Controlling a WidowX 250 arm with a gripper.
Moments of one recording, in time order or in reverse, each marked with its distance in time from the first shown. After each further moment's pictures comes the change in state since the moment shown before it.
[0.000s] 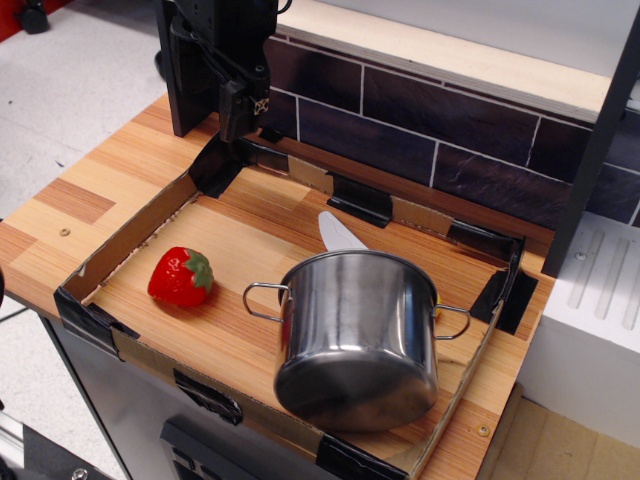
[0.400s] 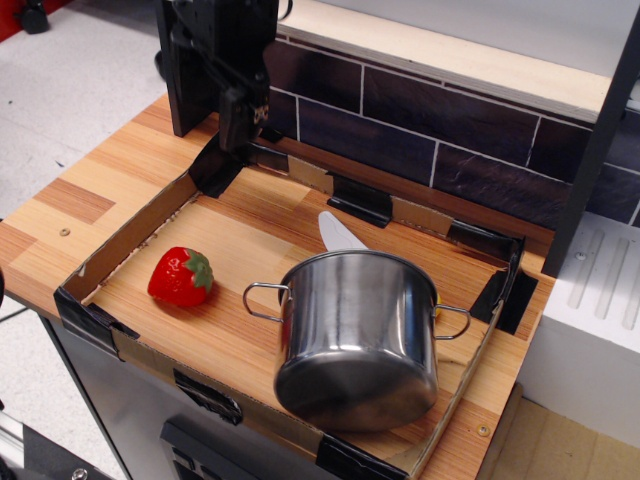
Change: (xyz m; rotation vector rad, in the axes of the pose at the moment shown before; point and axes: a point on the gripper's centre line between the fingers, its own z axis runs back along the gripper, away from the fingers) arm -0.003 -0.005 -0.007 -0.023 0.020 -0.001
